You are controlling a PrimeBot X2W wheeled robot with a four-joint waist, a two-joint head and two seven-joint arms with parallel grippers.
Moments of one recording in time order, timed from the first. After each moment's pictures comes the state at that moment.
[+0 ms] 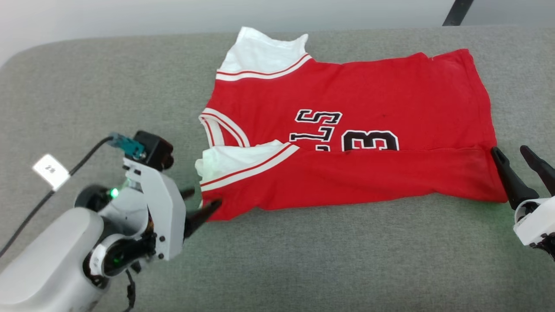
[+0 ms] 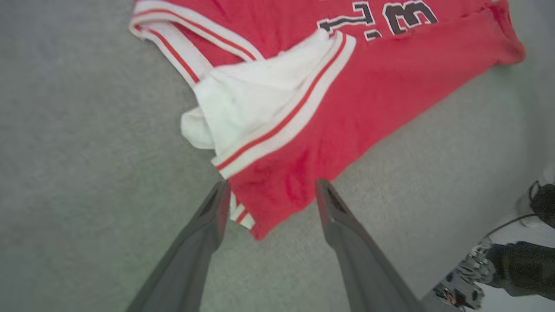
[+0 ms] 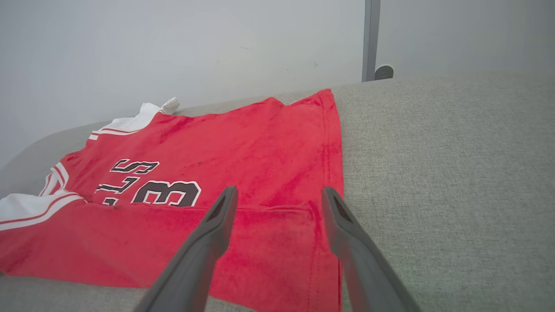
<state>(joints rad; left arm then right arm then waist) -0.59 0.70 -0.65 0.03 -1.01 0.01 0.61 -0.32 -0.51 0.14 0.20 0.75 0.13 0.10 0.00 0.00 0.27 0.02</state>
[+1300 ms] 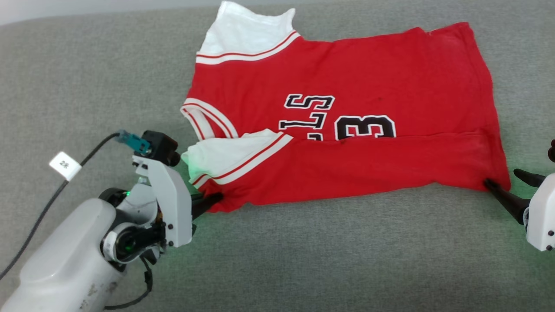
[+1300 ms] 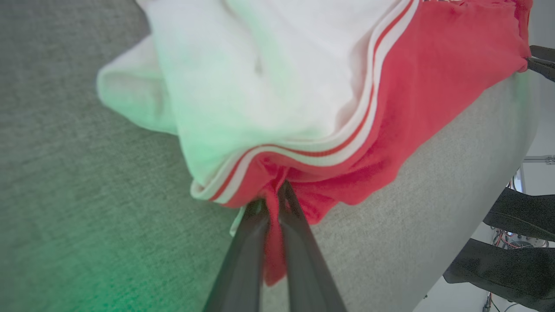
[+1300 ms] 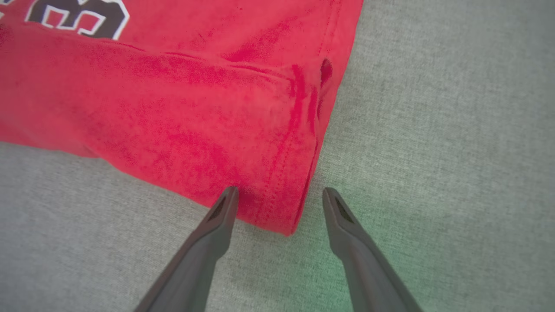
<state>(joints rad) -0.63 0.59 -0.67 0.27 -1.13 -0.09 0.63 -0.40 -0.70 0.31 0.16 0.75 0.13 0.52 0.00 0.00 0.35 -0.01</state>
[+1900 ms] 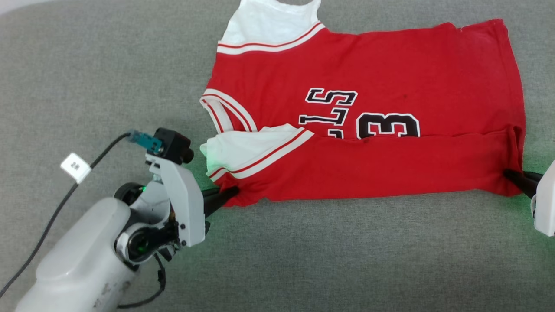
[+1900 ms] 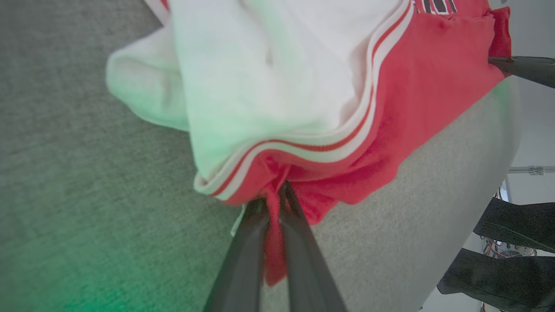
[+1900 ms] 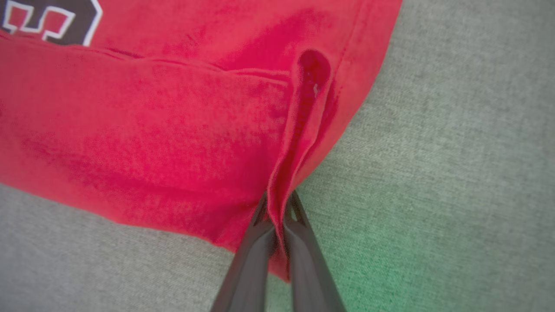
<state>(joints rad) -0.65 0.54 -0.68 0.29 -1.12 -0.12 0.56 -0.49 -0.71 0.34 0.24 0.80 0.13 0.63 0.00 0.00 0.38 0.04</state>
